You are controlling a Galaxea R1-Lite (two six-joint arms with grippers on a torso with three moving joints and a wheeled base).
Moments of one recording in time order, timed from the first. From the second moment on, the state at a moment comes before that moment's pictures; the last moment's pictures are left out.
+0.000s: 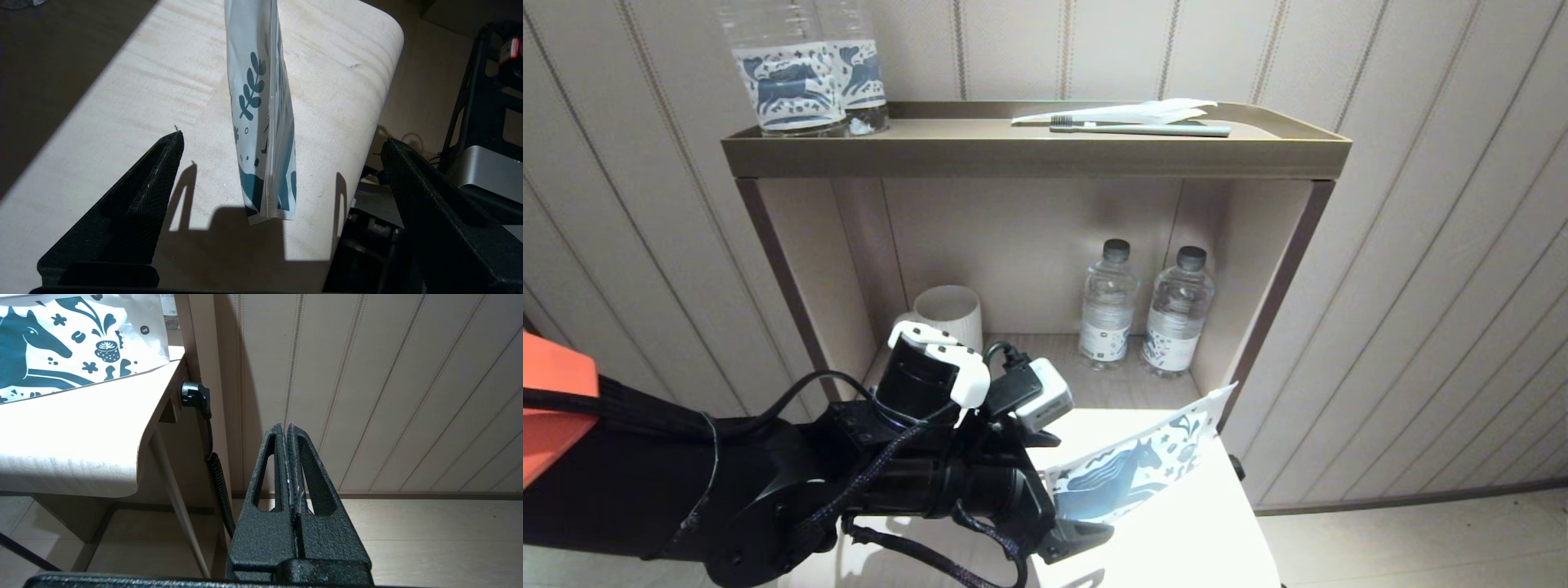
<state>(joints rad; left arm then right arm) -0.81 1.85 -0.83 -0.46 -0.39 0.17 0.00 0.00 0.00 0.01 0.00 0.01</state>
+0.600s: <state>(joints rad) -0.82 1.89 -0.85 -0.46 -0.39 0.17 0.00 0.00 0.00 0.01 0.00 0.01</state>
